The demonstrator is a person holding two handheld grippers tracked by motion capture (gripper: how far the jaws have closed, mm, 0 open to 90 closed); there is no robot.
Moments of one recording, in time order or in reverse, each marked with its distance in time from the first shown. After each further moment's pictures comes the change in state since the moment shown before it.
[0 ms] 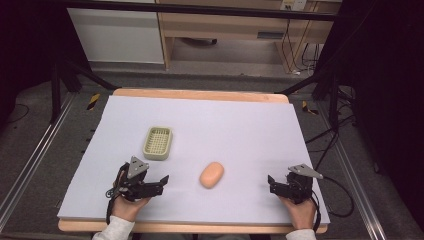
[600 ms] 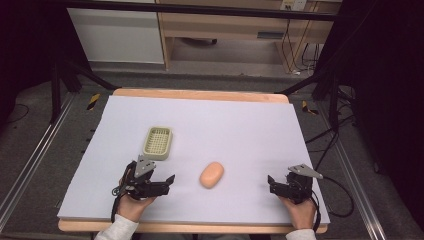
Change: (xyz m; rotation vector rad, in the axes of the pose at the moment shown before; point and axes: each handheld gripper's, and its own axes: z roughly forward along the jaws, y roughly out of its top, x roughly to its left) left arm -0.011 0.012 0.002 -0.006 -0.015 0.037; right arm 0.000 0.000 0.000 0.003 -0.003 0.001
